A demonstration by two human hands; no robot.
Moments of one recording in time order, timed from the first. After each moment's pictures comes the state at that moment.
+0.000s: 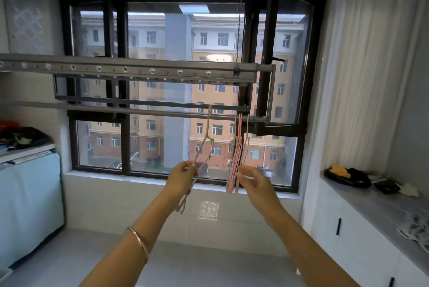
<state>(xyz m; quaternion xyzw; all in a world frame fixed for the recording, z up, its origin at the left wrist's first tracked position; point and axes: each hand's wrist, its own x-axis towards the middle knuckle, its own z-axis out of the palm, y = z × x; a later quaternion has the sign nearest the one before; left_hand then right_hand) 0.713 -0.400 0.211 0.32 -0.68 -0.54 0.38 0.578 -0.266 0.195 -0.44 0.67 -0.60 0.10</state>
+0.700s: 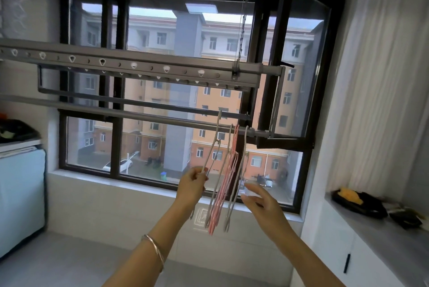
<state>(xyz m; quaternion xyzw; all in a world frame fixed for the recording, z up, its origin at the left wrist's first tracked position) 0.566 -0.463 0.199 0.28 -0.64 -0.56 0.44 0.440 -0.328 0.178 -0.45 0.70 -0.54 0.11</state>
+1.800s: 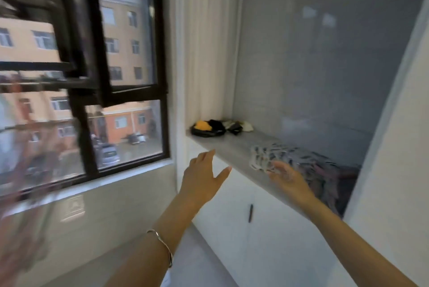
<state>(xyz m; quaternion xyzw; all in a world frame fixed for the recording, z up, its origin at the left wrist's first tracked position) 0.334 -0.266 0.142 -0.04 -0.94 -0.29 0.17 0.277 -0.043 0.105 -0.04 0.83 -0.55 -0.10</state>
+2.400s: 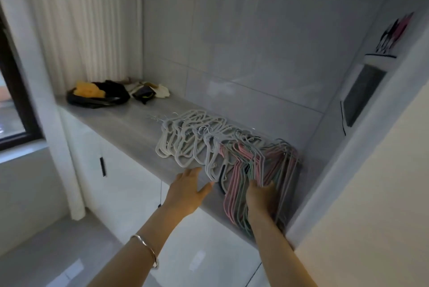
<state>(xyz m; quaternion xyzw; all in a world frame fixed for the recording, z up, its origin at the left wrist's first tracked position) 0.071 -0.052 -0.014 -0.15 -0.93 -0.34 -0.03 0.077 0.127 -0.045 0.43 0.74 -0.48 -0.21</state>
